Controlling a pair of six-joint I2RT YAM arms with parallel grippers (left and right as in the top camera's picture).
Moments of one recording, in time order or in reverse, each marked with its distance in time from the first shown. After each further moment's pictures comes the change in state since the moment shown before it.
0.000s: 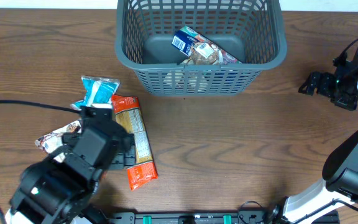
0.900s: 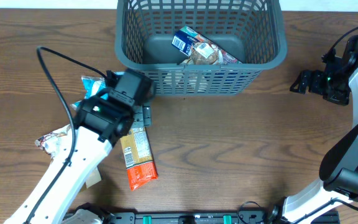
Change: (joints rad) left arm 0.208 0.394 0.000 0.228 0.065 0.033; right arm 0.058 0.000 0.000 0.002 -0.009 -0.037
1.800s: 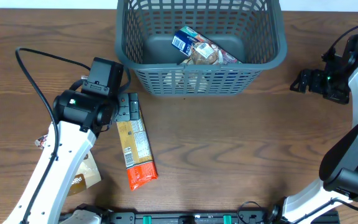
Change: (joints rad) left arm 0.169 0.000 0.000 0.037 0.165 0.165; right arm 0.004 0.000 0.000 0.015 0.000 -0.008
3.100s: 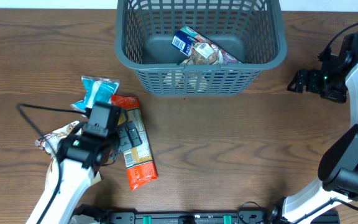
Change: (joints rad) left arm -0.003 -0.222 -0.464 0.198 0.122 -0.323; right arm 0.019 0.000 0.000 -0.010 0.000 -0.010
